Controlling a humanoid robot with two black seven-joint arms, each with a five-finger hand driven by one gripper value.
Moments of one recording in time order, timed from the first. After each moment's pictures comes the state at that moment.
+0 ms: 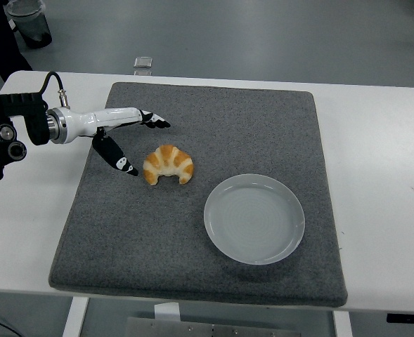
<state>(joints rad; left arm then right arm) -1.33 0.82 0.33 -1.40 0.86 0.07 -0.22 0.03 0.00 -0.15 0.15 0.04 -0.02 -0.06</state>
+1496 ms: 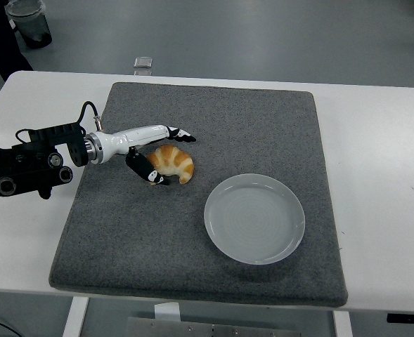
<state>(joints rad) -1.10 0.58 0.17 -1.14 0.94 0.13 -0.35 0.03 0.00 -0.15 0.15 0.04 -0.02 -0.06</state>
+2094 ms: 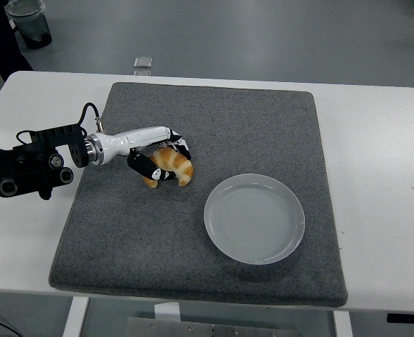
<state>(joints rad) -1.10 0.59 0.17 -1.13 0.94 0.13 -0.39 0.03 0.00 -0.15 0.15 0.04 -0.02 -0.06</state>
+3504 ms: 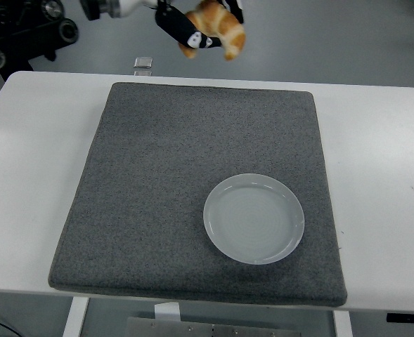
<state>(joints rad) -1.63 0.49 0.15 -1.07 0.94 0.00 -0.46 0.03 0.00 -0.15 0.15 0.04 -0.02 -0.06</state>
